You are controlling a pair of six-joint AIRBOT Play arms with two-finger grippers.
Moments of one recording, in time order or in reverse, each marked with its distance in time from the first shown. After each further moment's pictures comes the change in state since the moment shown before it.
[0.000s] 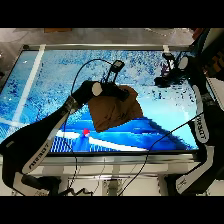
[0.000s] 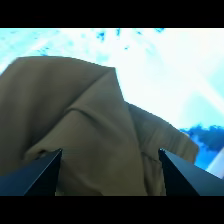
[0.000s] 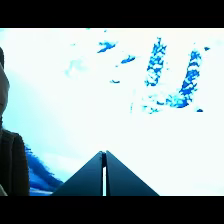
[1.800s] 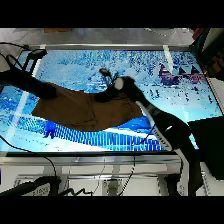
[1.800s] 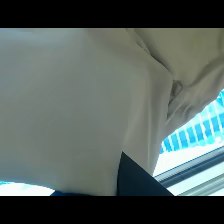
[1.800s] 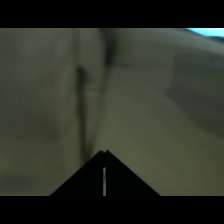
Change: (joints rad) left arm 0.588 0.382 0.002 0.154 -0.900 0.000; right arm 0.659 -0.234 0.119 0.196 -0.295 0.253
